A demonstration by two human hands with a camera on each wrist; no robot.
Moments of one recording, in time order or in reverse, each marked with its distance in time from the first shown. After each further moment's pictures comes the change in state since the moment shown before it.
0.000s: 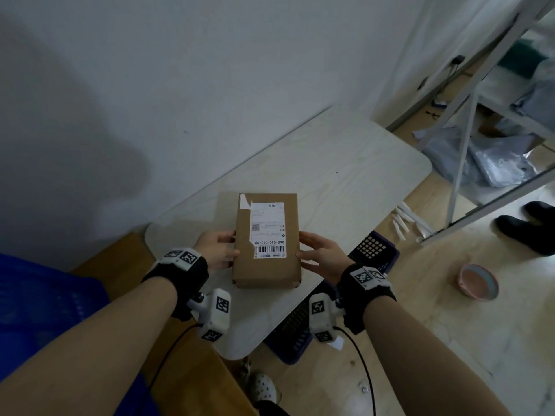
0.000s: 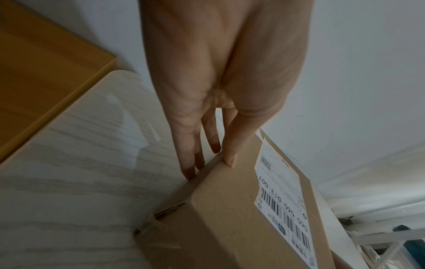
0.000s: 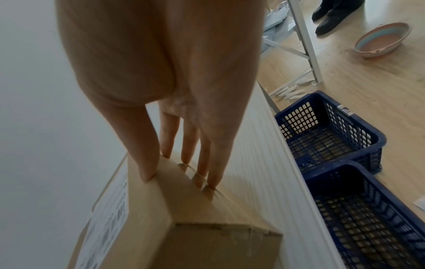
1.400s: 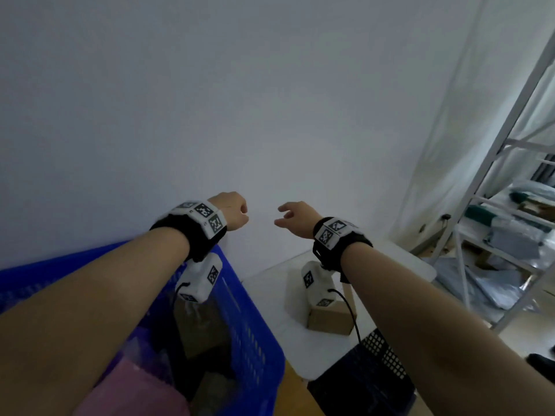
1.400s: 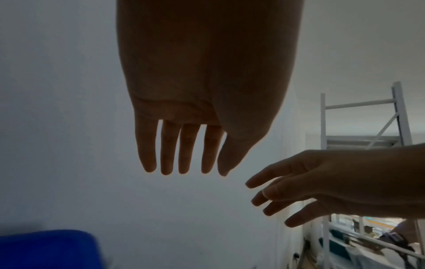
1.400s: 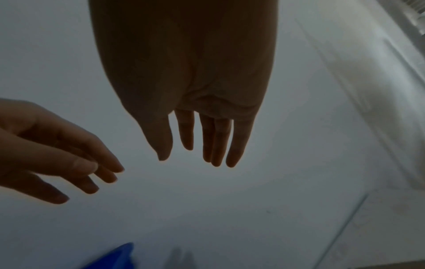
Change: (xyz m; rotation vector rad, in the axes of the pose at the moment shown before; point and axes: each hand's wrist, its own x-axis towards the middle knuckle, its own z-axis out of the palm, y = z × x) left_hand -0.321 0.050 -0.218 1.033 0.543 0.611; right_hand -0.266 -0.130 0.291 -1.187 0.145 -0.713
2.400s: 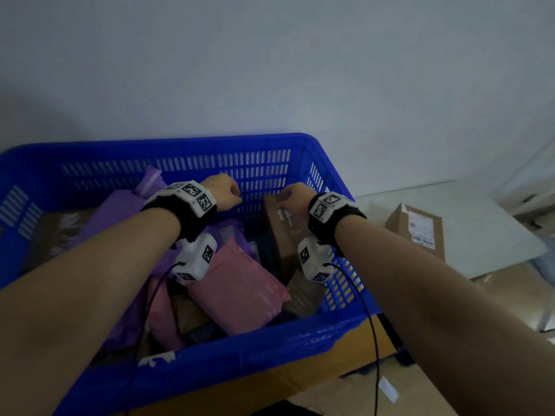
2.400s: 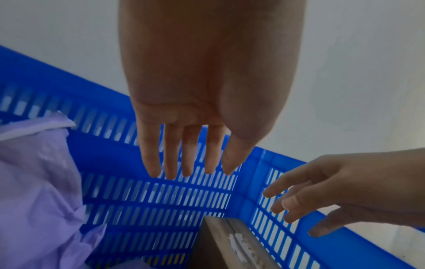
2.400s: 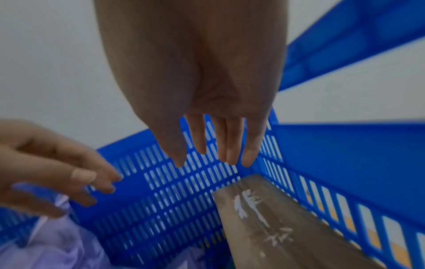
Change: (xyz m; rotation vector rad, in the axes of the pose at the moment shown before) left_hand -0.124 -0.211 0.094 -0.184 -0.157 -0.369; right_hand -0.015 -0.110 0.216 -0.240 -0.403 -0.064
